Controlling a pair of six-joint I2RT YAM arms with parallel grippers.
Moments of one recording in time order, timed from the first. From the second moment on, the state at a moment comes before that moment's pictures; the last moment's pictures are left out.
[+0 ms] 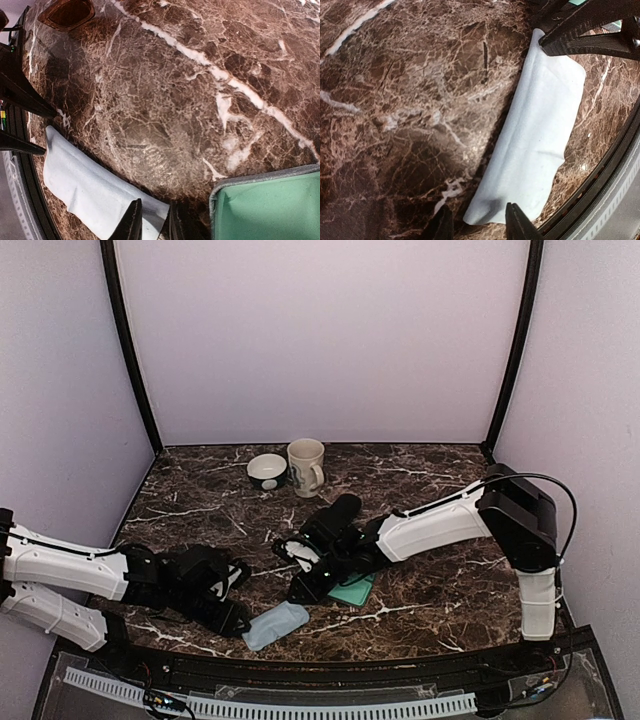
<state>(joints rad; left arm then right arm) -1.03 1.19 0.46 -0.36 0.11 -0.61 1.09 2.06 1.28 -0.17 -0.35 0.26</state>
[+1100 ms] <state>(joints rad) -1.02 1.22 0.45 -0.32 0.15 -0.61 1.09 2.06 1.28 -0.17 -0.36 0.26</state>
